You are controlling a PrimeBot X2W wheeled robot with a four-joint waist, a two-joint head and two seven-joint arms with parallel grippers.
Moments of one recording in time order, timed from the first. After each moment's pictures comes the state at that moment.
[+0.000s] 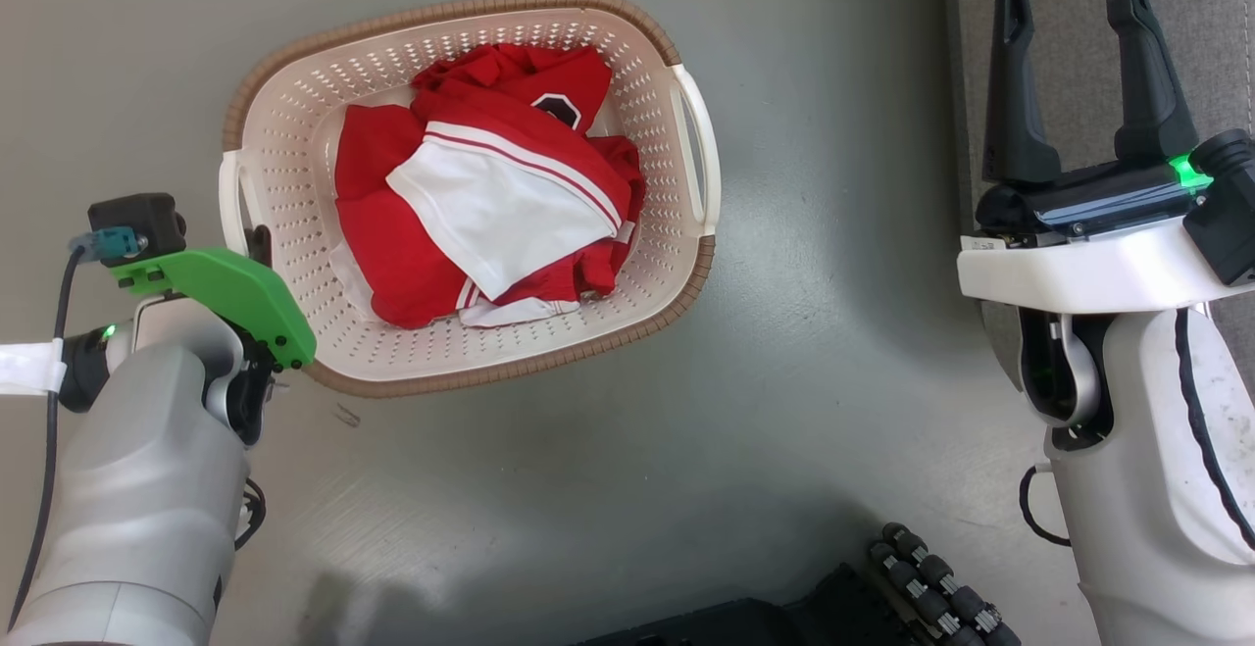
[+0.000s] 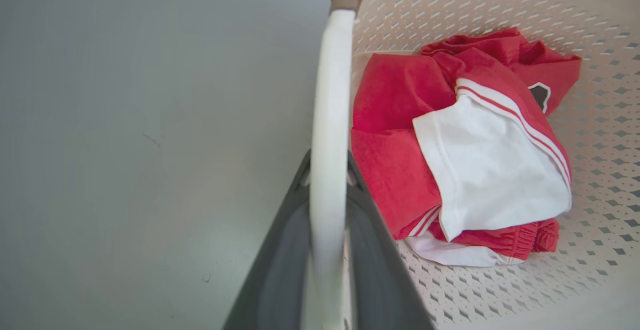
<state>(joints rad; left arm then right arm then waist) -0.82 0.12 -0.29 1.16 -0.57 -0.12 -0.10 -0.36 -0.07 0.15 -0.13 0.14 -0.04 -0.25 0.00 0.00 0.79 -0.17</state>
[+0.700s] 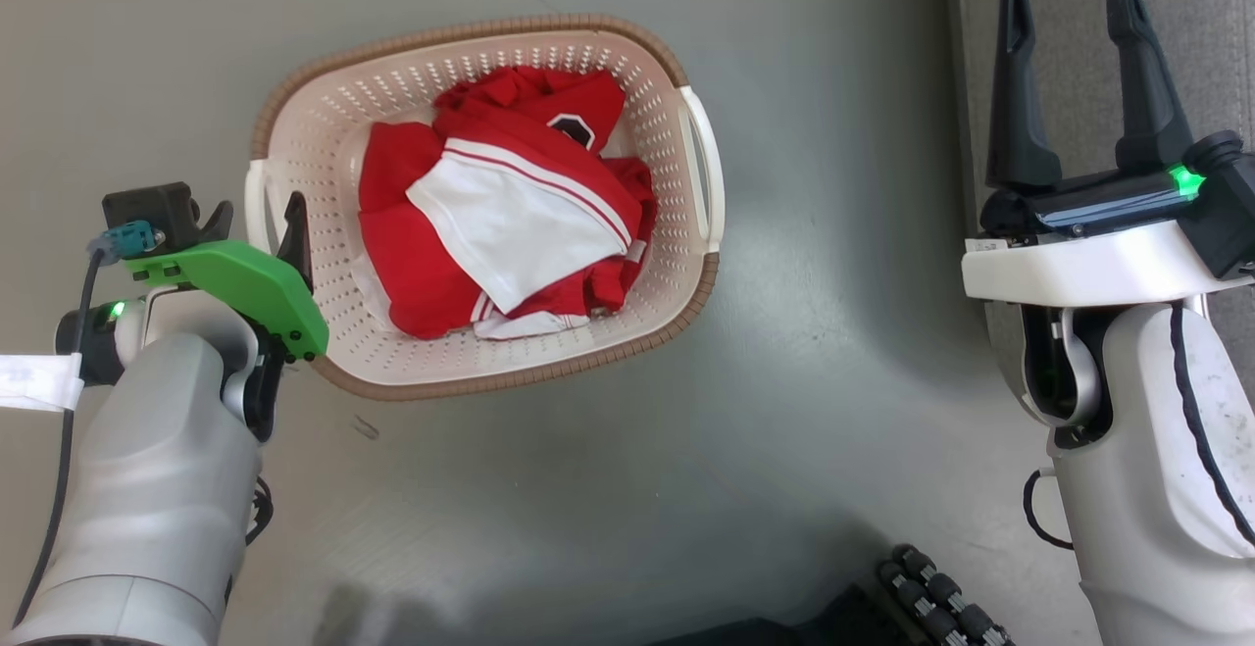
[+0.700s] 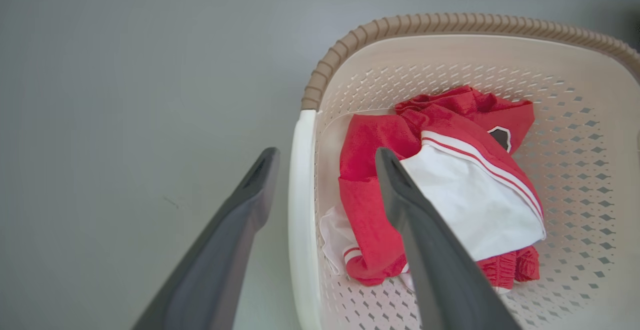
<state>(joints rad) -0.83 0.11 -0.33 1.16 -0.53 -0.12 -0.22 -0.36 -0.06 0.13 -0.08 0.13 -0.03 -0.25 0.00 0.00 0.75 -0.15</state>
